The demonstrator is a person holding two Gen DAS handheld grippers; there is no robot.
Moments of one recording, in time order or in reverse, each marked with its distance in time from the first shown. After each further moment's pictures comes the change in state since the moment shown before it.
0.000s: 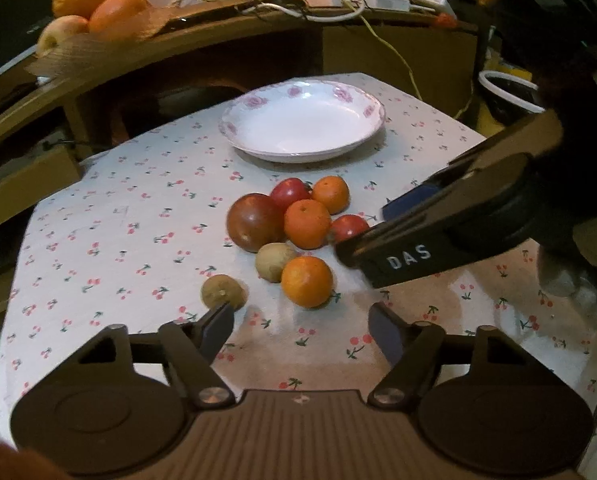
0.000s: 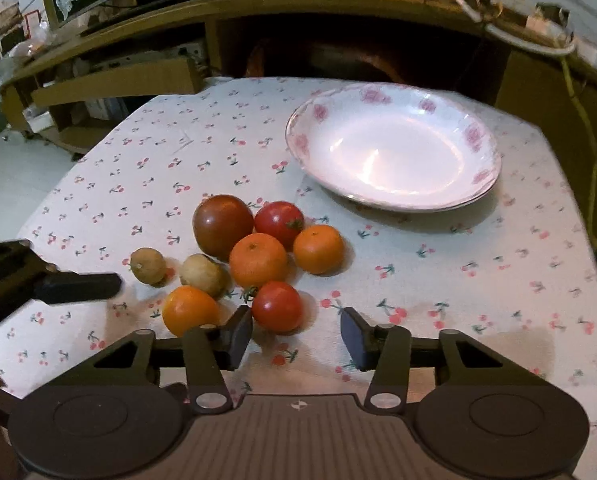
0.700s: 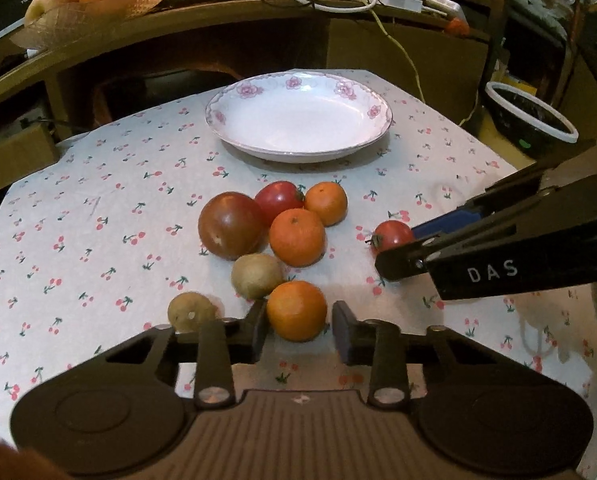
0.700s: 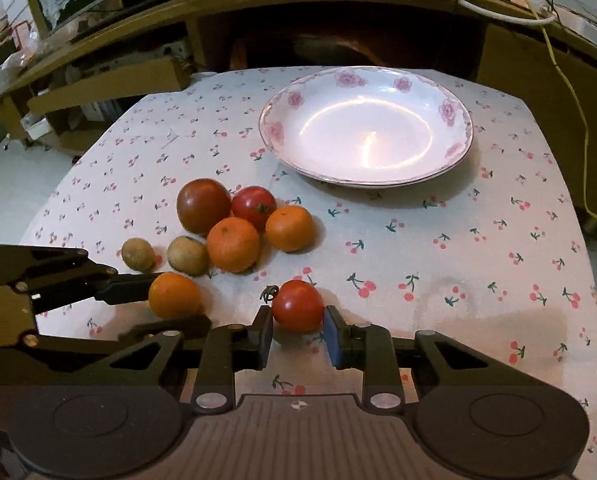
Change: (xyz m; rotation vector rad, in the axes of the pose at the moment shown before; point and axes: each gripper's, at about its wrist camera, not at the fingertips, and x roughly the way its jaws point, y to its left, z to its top) left arm 0.027 0.002 0.011 -0.073 0.019 -0.039; right arm -0.013 -0.022 -0.007 0.039 0.042 0.010
